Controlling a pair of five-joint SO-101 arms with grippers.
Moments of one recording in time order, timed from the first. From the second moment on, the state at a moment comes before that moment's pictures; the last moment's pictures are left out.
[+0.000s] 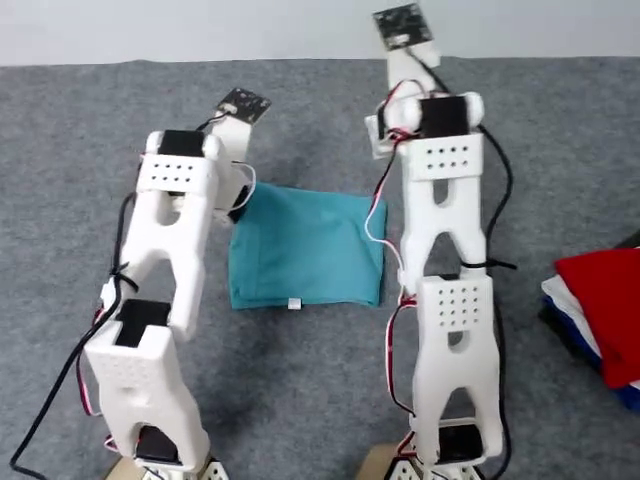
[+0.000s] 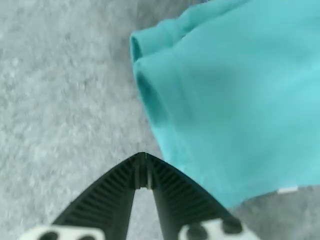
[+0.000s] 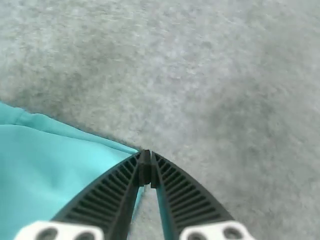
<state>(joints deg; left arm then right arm) 2.9 25.1 -17.3 85.1 -11.5 -9.0 55.0 -89.1 100.4 7.6</state>
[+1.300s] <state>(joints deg) 3.0 45.3 -50.2 98.8 -9.0 -3.0 40.8 -65.8 100.4 7.6</state>
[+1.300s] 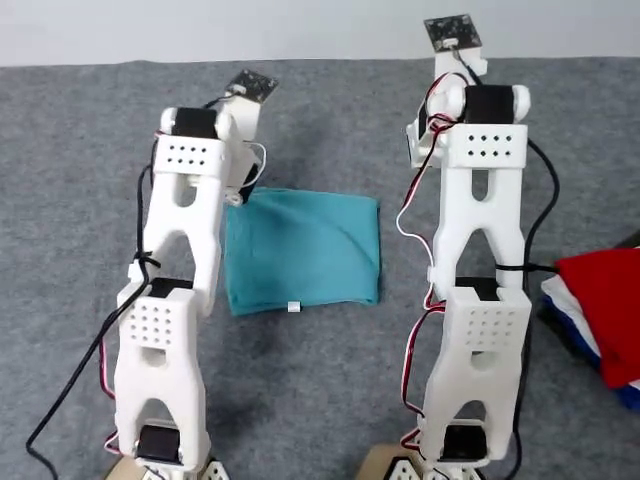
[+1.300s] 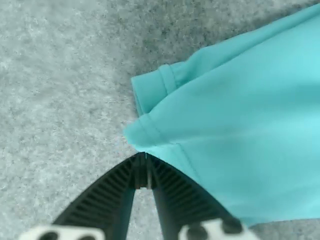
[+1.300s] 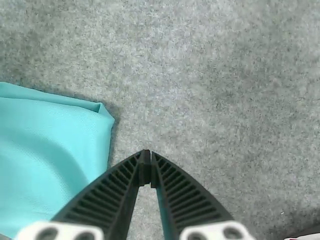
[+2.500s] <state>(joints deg) 3.3 57.9 -53.8 94.6 -7.6 -3.0 40.8 -59.4 100.4 7.6</state>
